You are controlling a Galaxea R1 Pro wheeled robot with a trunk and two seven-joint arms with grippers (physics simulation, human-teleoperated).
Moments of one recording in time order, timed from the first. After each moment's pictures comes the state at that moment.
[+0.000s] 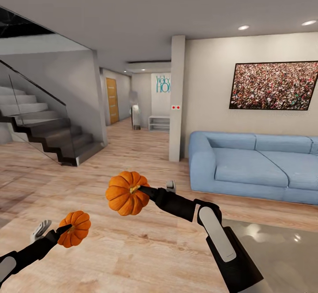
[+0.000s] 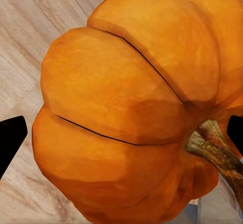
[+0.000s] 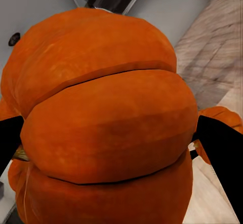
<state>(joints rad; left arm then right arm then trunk) -0.43 0.50 -0.09 -0.51 1.09 0.41 -0.48 -0.45 0.08 0.28 -1.39 -1.05 0.82 0.33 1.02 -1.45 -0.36</state>
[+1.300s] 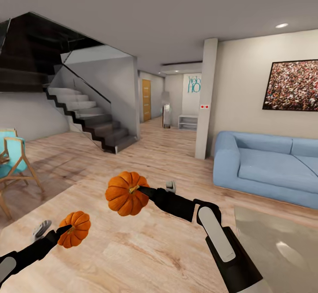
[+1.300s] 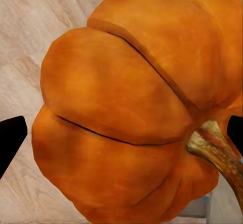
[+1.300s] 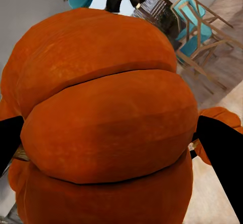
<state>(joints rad) -0.43 0.50 -0.09 -0.51 1.08 0.40 -0.48 -0.45 0.09 0.28 -1.39 -1.04 0.82 0.33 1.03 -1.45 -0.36</state>
